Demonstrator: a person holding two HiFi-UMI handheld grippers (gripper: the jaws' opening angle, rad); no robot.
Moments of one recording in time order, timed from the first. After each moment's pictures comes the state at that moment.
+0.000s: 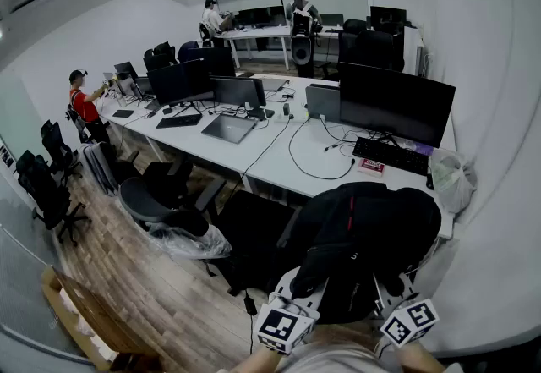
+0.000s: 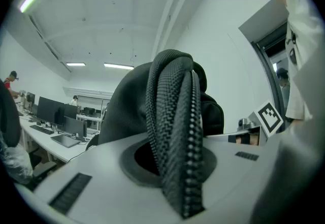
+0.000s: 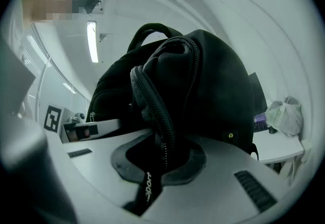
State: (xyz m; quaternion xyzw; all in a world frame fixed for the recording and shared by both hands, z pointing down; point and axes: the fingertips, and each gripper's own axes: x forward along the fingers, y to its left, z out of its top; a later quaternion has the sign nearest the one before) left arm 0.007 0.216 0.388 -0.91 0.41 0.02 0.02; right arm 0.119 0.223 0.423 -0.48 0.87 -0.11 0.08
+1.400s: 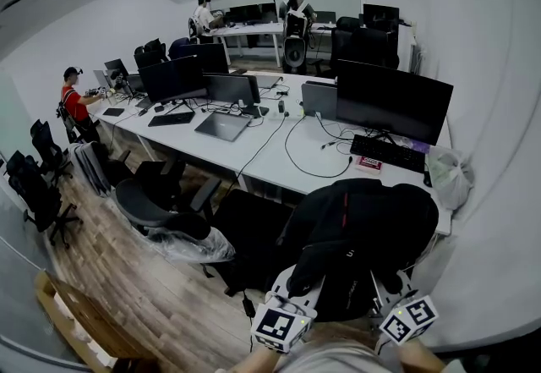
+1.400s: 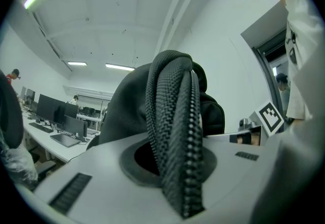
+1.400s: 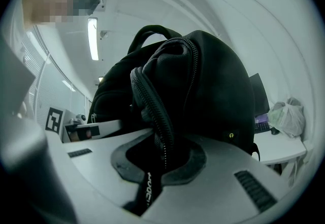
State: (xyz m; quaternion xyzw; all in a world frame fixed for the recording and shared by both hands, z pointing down) left arm -0.027 0.206 0.389 -0.91 0.41 0.04 0.01; right arm 0.087 0.216 0.422 -0.48 0.87 -0.11 0.07
